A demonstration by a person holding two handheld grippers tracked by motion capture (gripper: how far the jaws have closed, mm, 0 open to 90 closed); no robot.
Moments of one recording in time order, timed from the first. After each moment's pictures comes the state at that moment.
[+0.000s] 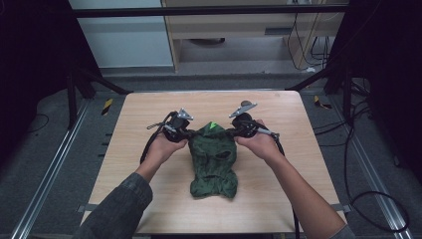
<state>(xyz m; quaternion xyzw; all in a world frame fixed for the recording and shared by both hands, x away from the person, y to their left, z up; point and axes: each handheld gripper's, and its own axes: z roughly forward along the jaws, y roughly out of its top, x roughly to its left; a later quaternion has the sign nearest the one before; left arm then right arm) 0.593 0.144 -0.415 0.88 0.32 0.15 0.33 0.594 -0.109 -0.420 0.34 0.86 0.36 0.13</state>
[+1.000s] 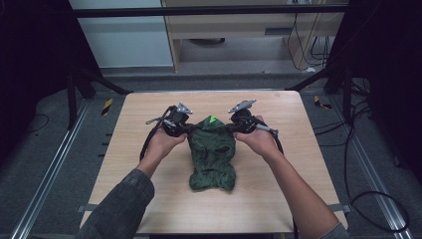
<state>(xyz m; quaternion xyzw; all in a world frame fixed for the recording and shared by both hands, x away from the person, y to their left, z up) 0.599 0.143 -0.401 0.87 0.33 0.17 0.33 0.602 -0.106 -0.411 0.35 0.85 0.36 0.15</state>
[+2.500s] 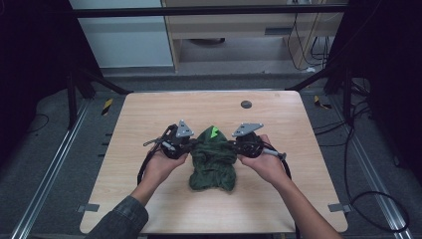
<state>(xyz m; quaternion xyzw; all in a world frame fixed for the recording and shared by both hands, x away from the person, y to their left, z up) 0.527 0.139 -0.404 0.87 0.29 0.20 0.35 0.528 -0.114 -0.420 0.30 0.85 0.39 0.18</state>
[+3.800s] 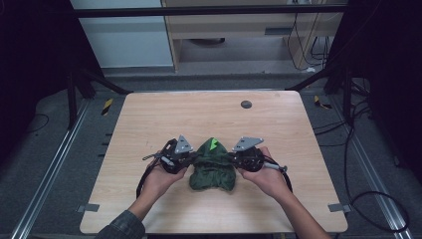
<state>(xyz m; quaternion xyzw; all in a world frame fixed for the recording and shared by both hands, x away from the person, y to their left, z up) 0.499 0.142 -0.434 0.87 0.28 0.19 0.35 0.498 -0.115 -0.443 0.28 0.86 0.39 0.18</state>
